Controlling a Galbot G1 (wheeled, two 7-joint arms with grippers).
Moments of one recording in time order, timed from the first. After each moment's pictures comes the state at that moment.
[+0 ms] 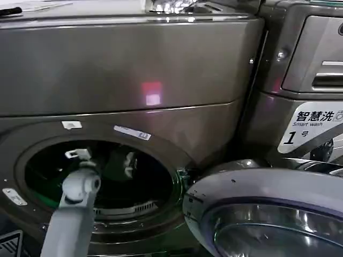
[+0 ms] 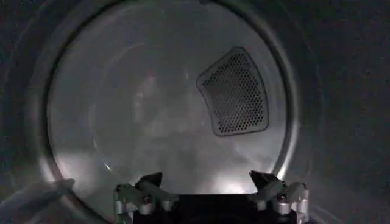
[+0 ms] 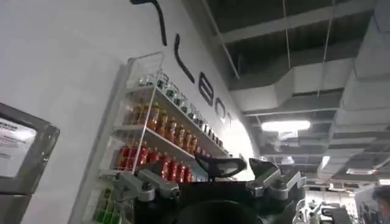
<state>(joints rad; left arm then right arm) 0.75 -1.34 -0.50 -1.64 -0.35 0.38 0.09 -1.86 1.02 2.42 1.88 0.86 -0.28 -0.10</state>
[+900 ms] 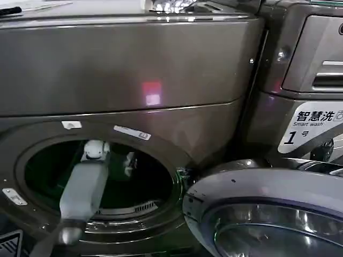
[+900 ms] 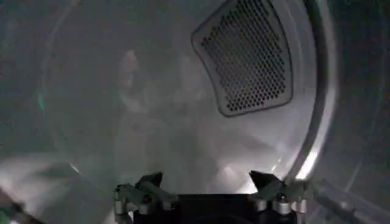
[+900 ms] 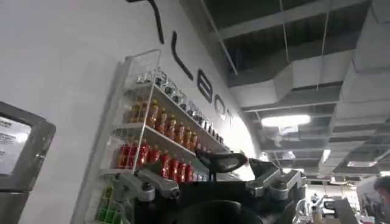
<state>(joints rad) 0.32 -1.34 -0.33 -1.05 -0.29 0.33 0.17 -1.83 1.01 2.39 1.85 0.85 -0.28 -0.11</state>
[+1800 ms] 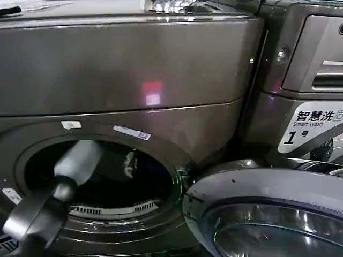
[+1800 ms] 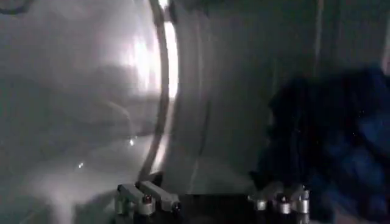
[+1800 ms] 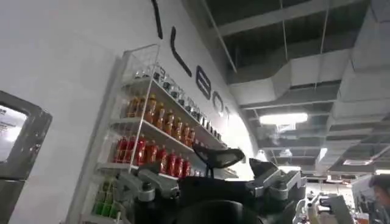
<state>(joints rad) -0.04 -1.27 0.12 -0.54 0.37 0.13 0.85 -1.82 1.02 2.37 1.84 0.83 -0.26 -0.12</state>
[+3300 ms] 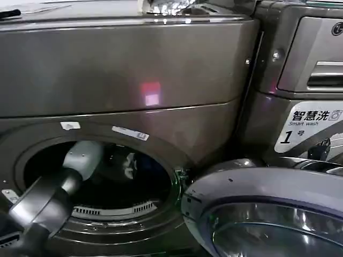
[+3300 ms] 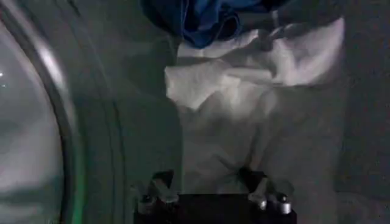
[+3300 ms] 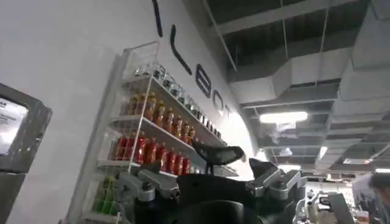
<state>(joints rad) -0.10 -1.31 0.34 -0.37 0.90 0.00 1.04 -1.80 1.02 2.35 1.84 0.80 -0.25 -0.13</state>
